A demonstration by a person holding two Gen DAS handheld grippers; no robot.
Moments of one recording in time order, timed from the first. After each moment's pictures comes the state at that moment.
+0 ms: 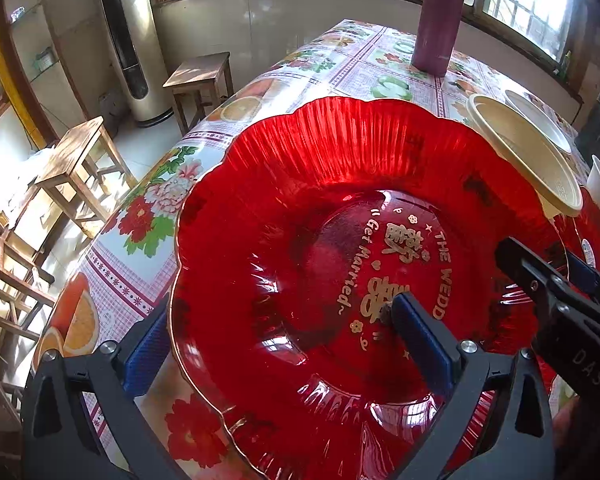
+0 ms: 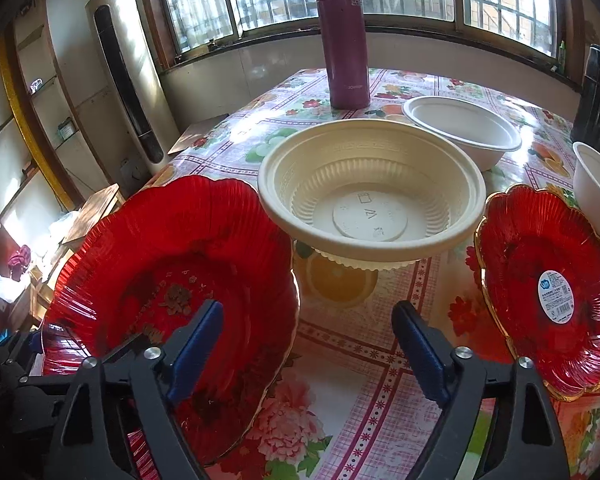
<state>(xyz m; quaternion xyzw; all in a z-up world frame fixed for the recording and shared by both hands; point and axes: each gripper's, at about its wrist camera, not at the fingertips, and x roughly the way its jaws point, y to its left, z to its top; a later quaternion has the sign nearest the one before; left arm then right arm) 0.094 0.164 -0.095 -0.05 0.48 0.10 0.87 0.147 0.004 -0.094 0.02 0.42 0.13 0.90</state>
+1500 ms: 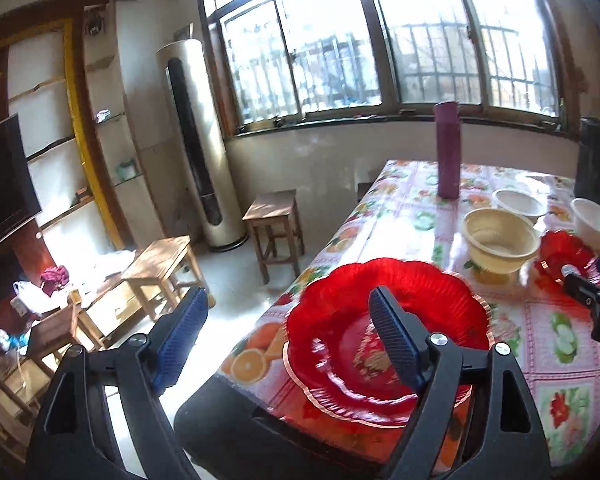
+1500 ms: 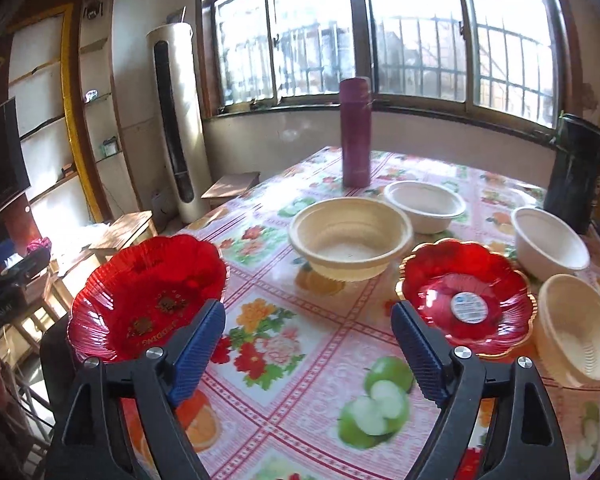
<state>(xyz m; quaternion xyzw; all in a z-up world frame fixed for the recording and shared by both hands) -0.054 0.161 0.011 0.04 0.23 0.17 0.96 0.032 -0.061 -0.027 -0.01 0.27 0.17 0.95</state>
